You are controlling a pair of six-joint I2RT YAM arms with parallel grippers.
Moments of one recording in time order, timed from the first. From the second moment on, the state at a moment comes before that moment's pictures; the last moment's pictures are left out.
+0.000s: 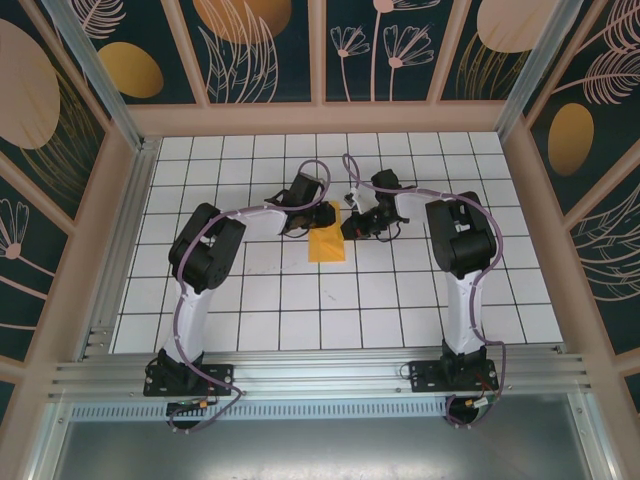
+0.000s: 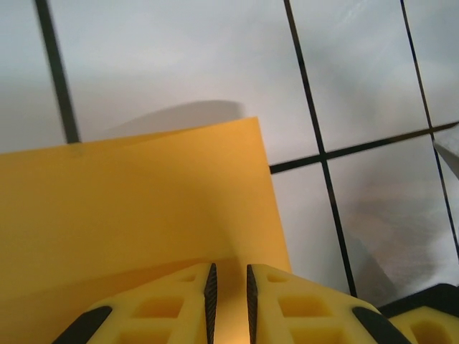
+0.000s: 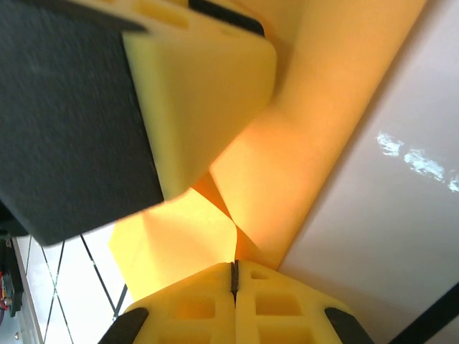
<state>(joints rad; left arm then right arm) -0.59 2.17 1.40 -0.05 0.20 -0.59 0.34 2.13 1.34 -0.46 -0.81 -0.02</state>
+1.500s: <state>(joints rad) -0.58 2.17 1.40 -0.09 0.20 -0.58 0.36 2.15 1.39 -0.50 -0.78 -0.03</state>
